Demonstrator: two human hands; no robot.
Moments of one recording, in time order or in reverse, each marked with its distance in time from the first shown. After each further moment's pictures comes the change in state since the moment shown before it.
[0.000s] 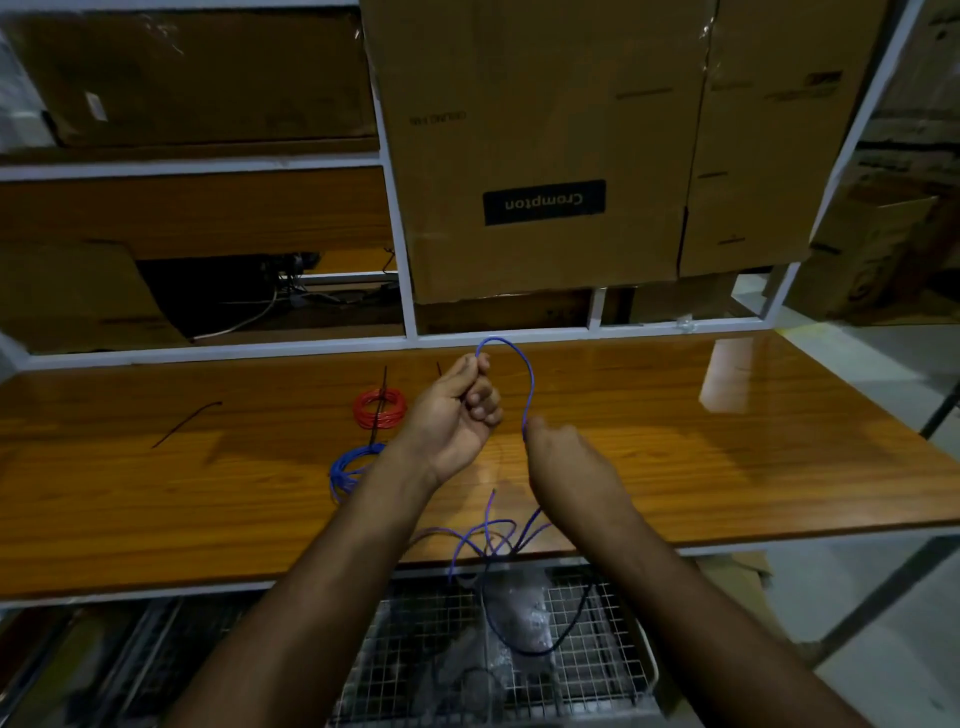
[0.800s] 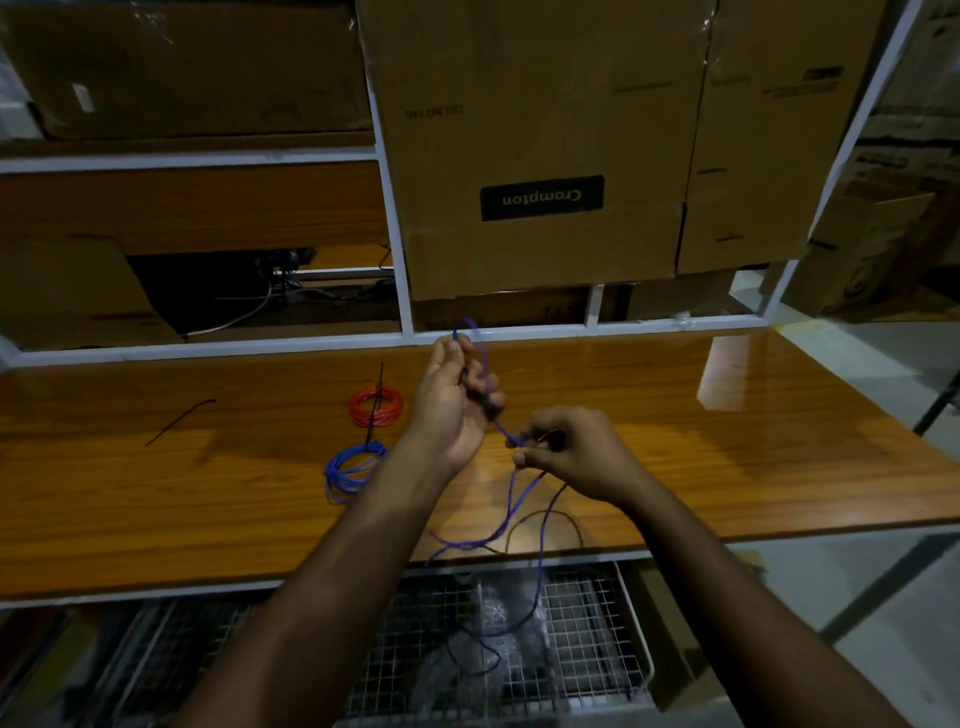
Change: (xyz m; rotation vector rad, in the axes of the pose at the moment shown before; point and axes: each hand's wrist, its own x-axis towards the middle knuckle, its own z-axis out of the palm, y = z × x) left_hand 0.000 0.003 0.022 -0.144 0.167 0.134; right_hand 0.027 0.051 0.009 0.562 -0.051 -0.202
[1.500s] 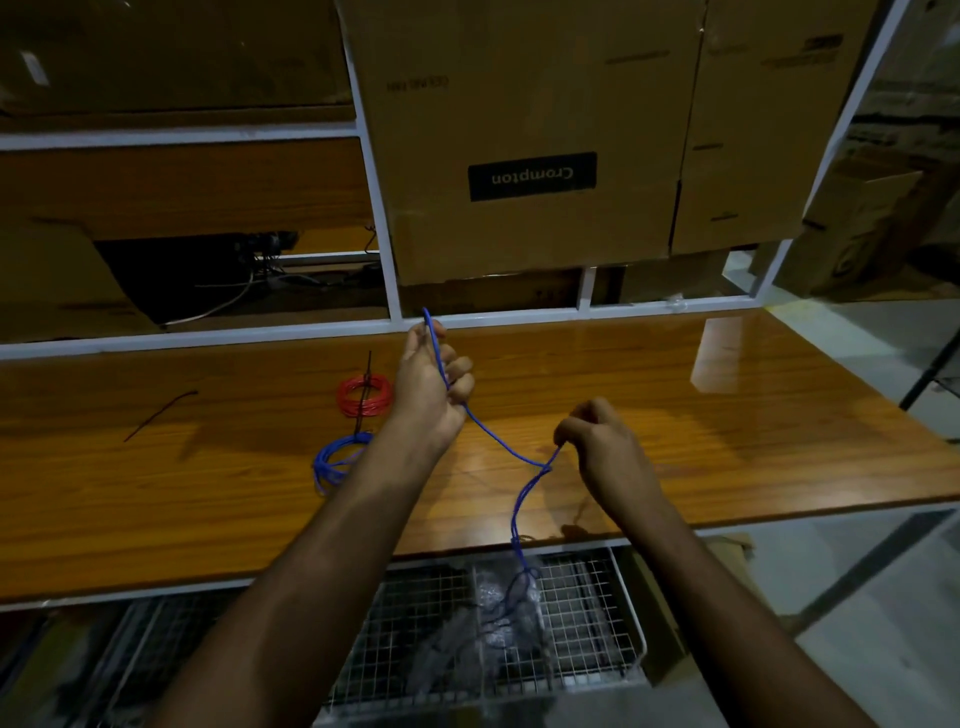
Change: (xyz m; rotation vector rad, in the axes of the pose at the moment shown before) left_hand 0.027 0.001 -0.012 0.000 0.155 0.018; right_hand -0.010 0.073 0.029 -0.416 0.301 0.051
